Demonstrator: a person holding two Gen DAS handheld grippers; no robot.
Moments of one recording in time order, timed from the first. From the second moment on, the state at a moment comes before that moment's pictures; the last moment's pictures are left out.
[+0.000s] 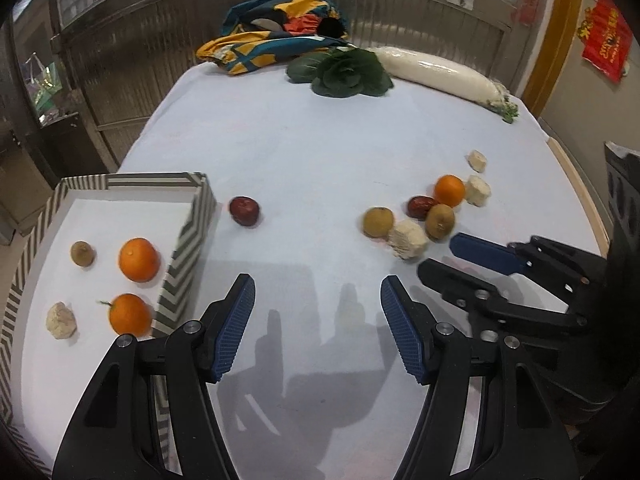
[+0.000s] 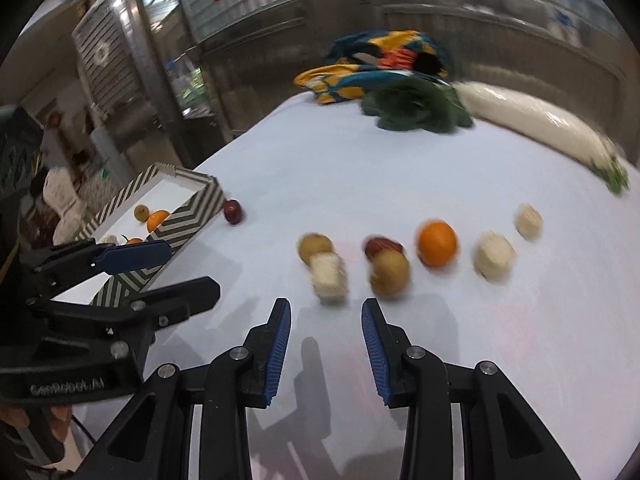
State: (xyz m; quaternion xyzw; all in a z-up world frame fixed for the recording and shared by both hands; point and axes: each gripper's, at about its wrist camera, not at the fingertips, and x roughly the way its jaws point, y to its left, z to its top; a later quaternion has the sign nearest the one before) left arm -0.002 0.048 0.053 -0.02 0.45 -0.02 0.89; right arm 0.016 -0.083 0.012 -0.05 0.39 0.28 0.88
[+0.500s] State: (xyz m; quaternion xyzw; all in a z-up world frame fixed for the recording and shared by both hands) left arm 0.021 0.037 0.041 -0.04 0.47 -0.03 0.88; right arm 0.032 -0.091 0.005 -0.07 0.40 0.26 0.88
